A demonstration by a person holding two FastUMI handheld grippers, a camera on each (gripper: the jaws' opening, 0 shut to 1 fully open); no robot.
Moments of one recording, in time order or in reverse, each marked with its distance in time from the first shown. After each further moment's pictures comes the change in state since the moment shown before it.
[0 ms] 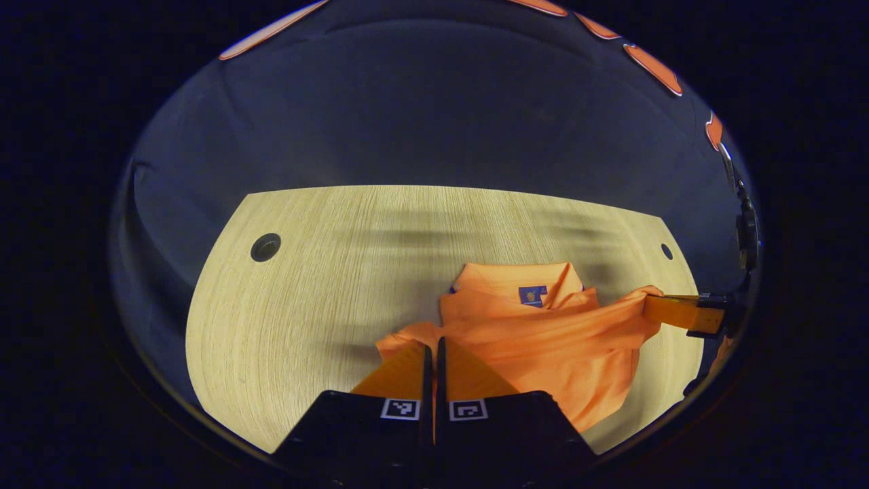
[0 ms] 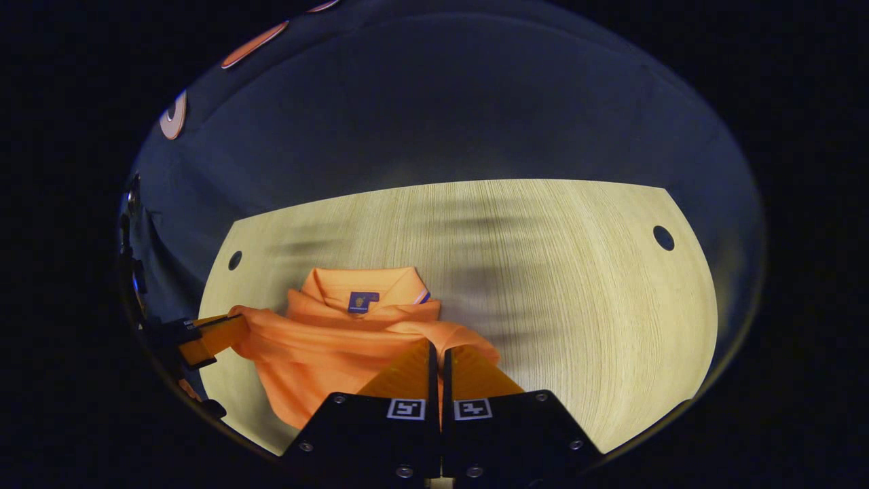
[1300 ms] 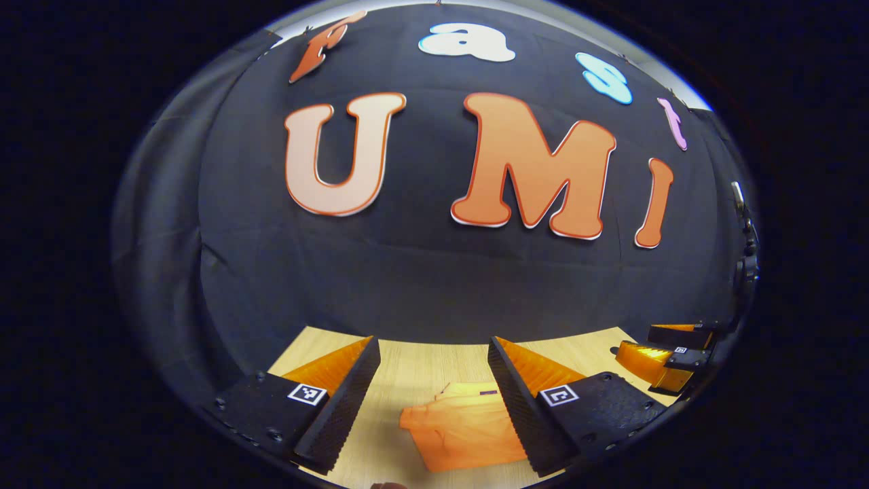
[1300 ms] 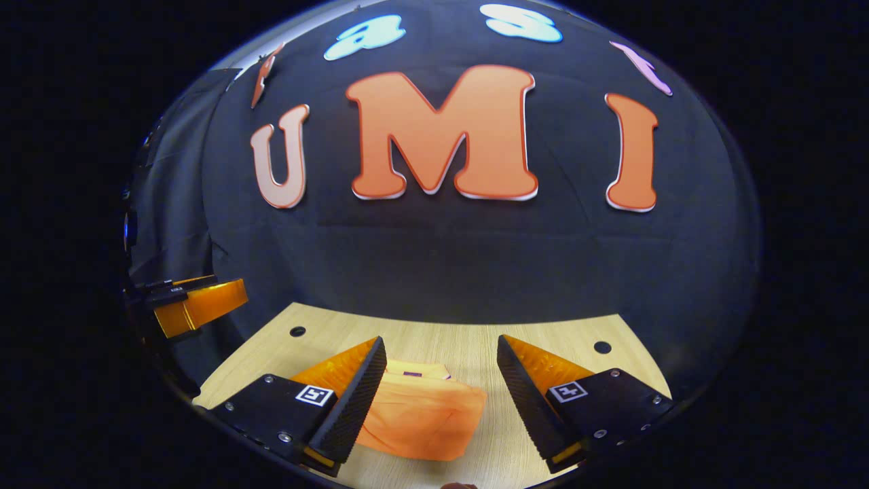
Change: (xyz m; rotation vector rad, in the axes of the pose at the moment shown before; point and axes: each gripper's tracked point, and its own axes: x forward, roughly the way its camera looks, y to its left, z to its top) left arm -0.275 -0.002 0.078 -0.001 -0.754 0.030; right arm -0.266 0.055 0.047 -0.137 -0.713 0.026
